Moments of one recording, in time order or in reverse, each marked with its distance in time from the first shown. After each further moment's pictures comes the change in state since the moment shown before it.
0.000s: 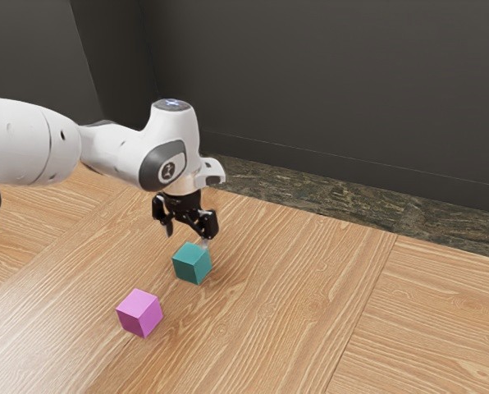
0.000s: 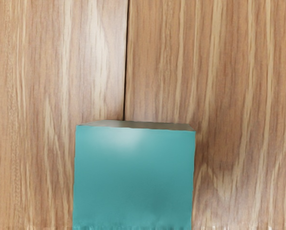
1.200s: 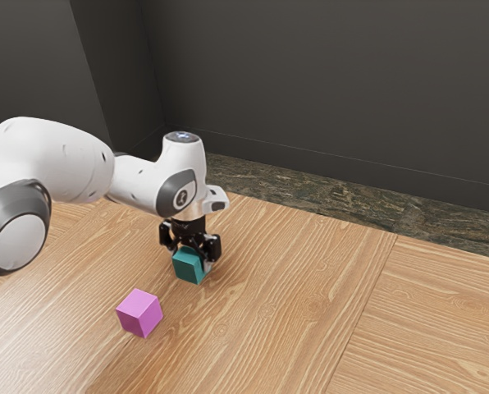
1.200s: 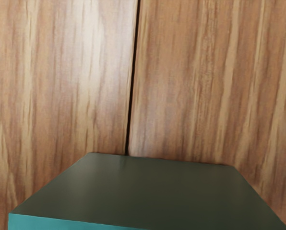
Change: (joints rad) arm 0.046 0.195 -0.014 0.066 -0.083 0.069 0.023
